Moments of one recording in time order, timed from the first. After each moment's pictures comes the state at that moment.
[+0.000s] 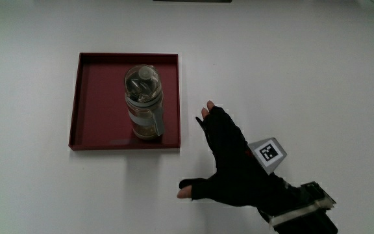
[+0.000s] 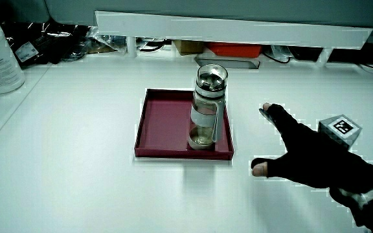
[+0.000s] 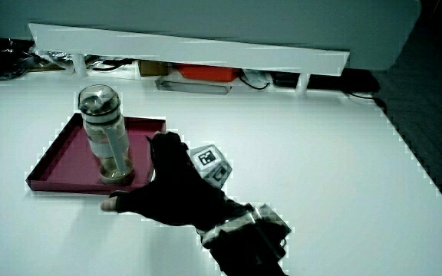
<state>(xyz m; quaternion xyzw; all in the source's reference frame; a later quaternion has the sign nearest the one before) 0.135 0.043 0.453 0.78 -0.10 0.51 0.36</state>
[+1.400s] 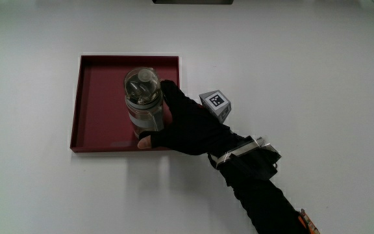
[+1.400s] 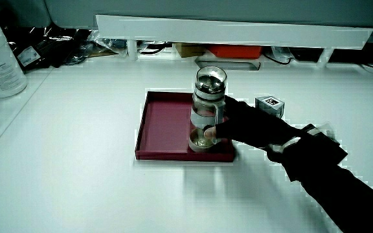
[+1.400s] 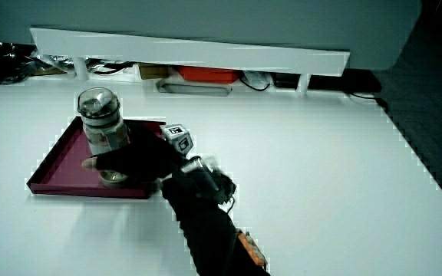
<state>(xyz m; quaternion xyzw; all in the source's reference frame) 0.060 -0.038 0.549 0.65 -0.11 0.64 0.40</state>
